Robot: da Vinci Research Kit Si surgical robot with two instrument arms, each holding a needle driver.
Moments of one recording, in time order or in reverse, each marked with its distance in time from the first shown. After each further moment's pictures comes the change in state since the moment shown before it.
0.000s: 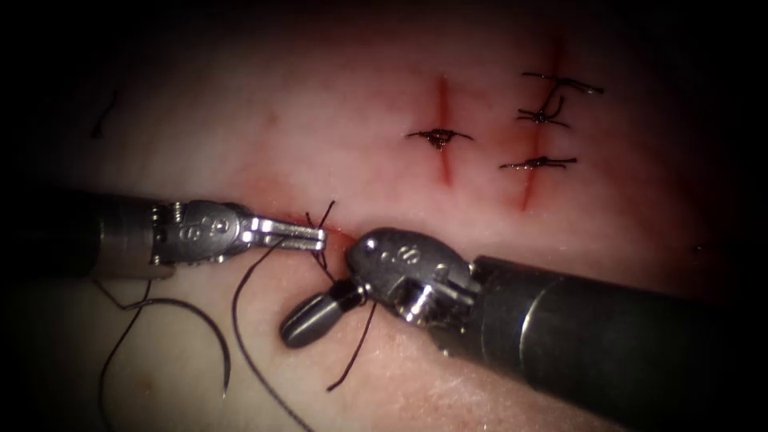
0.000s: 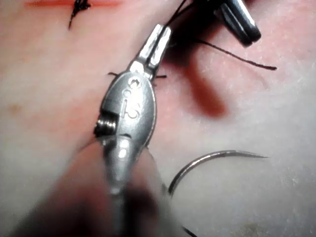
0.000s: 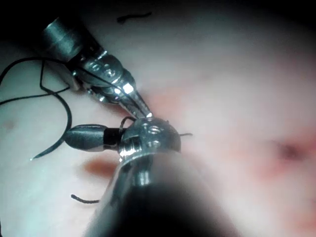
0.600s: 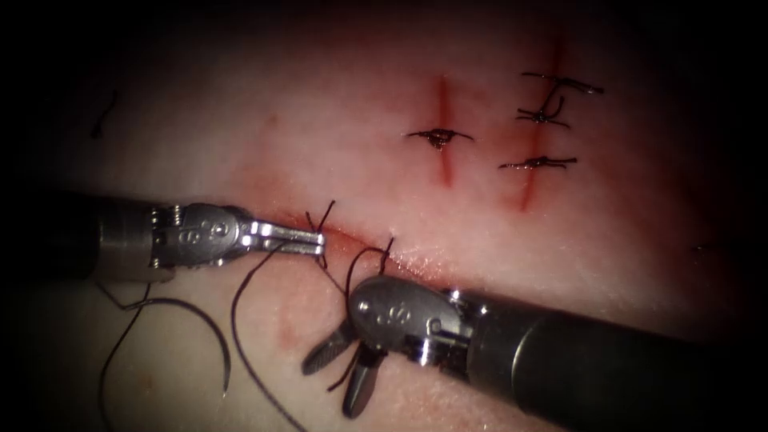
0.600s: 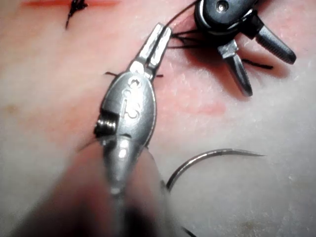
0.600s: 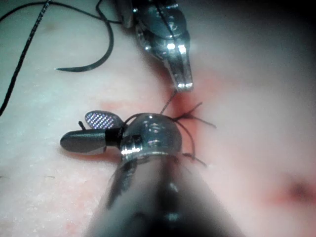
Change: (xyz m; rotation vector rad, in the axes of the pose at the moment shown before) right arm -0.006 0.001 0.002 -0.044 -0.436 -0.260; left arm 0.000 0.001 0.000 -0.005 -0.002 0.002
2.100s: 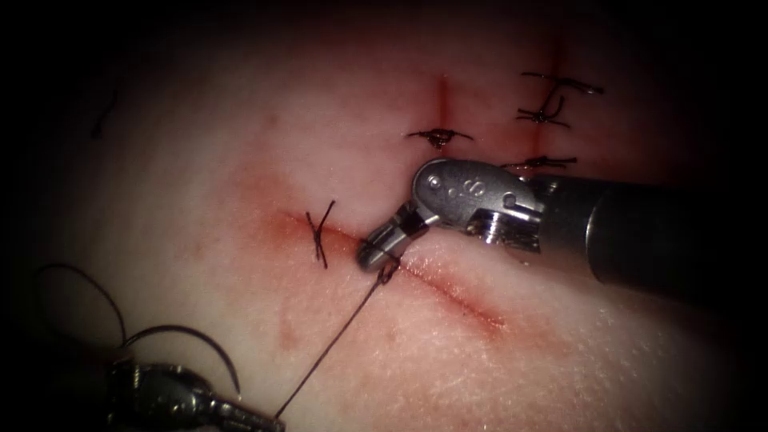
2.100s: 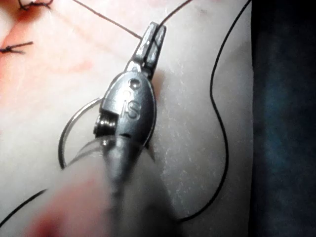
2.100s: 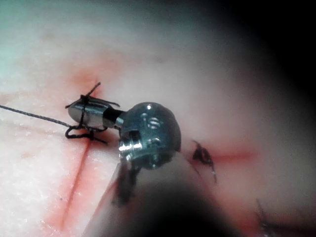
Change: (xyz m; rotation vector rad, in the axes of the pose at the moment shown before) right arm -0.002 0.005 -0.014 -0.131 0.267 0.102; left arm 0.003 0.018 0.000 -0.060 -0.072 -0.012
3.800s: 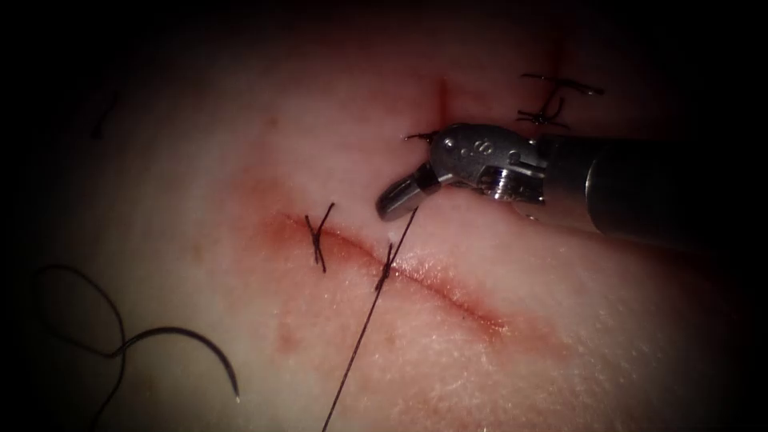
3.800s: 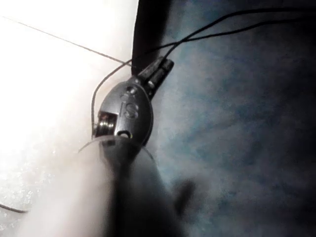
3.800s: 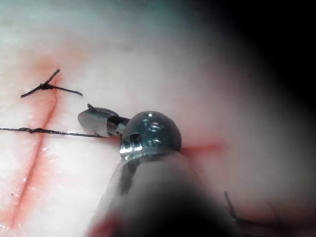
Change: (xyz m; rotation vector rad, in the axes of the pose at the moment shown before) right arm -0.002 0.006 -0.005 -0.285 -0.030 -0.018; left arm 0.001 0.016 0.003 -0.403 -0.170 -0.159
